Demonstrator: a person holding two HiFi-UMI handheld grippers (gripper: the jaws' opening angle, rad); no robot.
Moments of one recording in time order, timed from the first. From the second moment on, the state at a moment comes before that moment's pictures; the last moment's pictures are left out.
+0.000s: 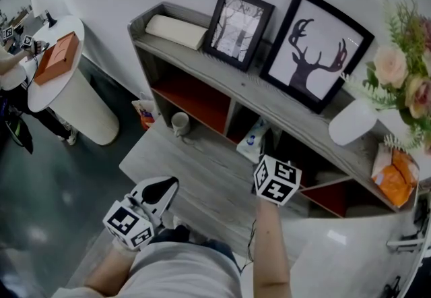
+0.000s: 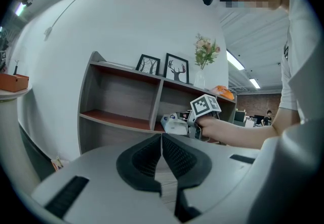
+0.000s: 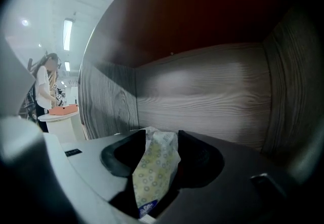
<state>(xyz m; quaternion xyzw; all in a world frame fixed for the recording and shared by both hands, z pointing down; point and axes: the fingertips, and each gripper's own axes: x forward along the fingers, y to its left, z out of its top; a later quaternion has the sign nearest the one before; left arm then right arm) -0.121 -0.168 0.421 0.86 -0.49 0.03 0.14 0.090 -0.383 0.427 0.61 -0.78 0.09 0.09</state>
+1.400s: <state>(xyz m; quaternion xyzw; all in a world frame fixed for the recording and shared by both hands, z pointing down) 0.032 -0.185 0.409 0.96 -0.26 0.03 0.12 0.176 -0.186 0.398 0.65 -0.75 0.11 -0.02</state>
